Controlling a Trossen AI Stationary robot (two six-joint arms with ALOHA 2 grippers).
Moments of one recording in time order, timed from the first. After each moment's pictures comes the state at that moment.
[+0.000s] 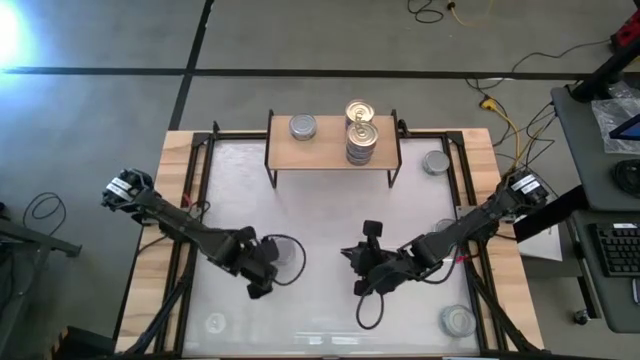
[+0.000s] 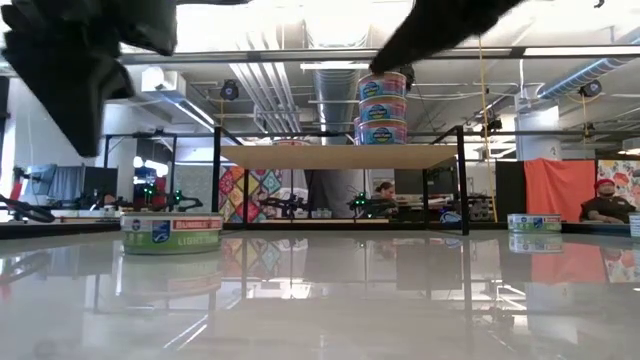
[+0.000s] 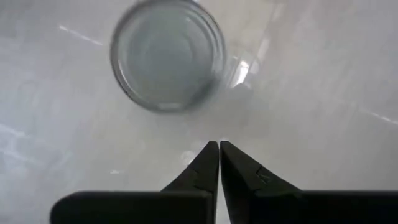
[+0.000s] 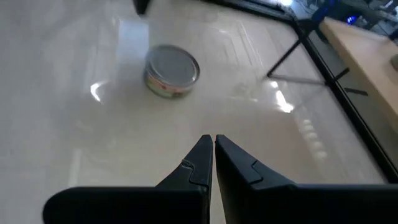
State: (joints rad) left arm -0.51 1.53 1.07 -0.93 -0.18 -0.86; right arm 0.49 1.64 1.11 -0.25 0.70 0.19
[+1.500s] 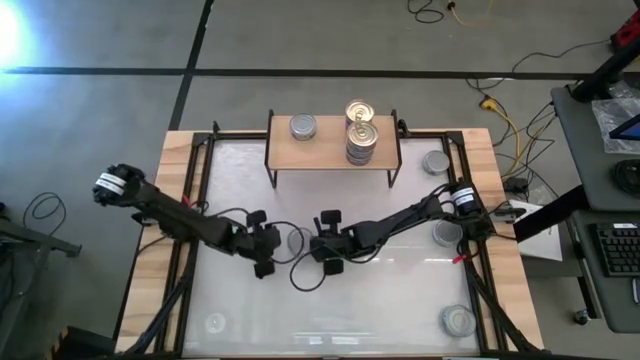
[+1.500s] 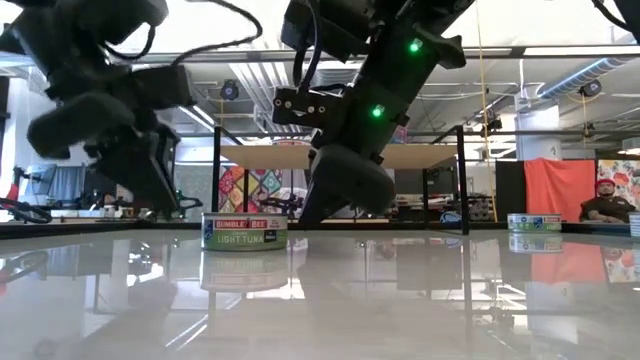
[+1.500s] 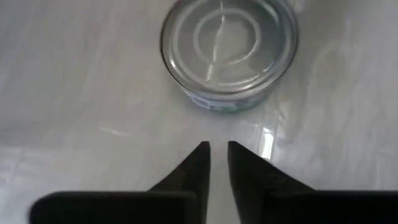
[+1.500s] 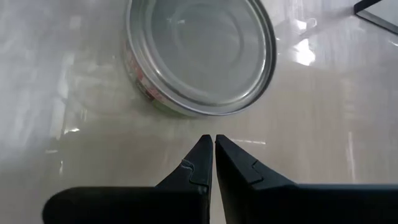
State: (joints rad) left arm -0.36 1.41 0.63 -0.29 -0.39 -0.43; right arm 0.20 2.09 1.38 -0.33 0.41 -0.06
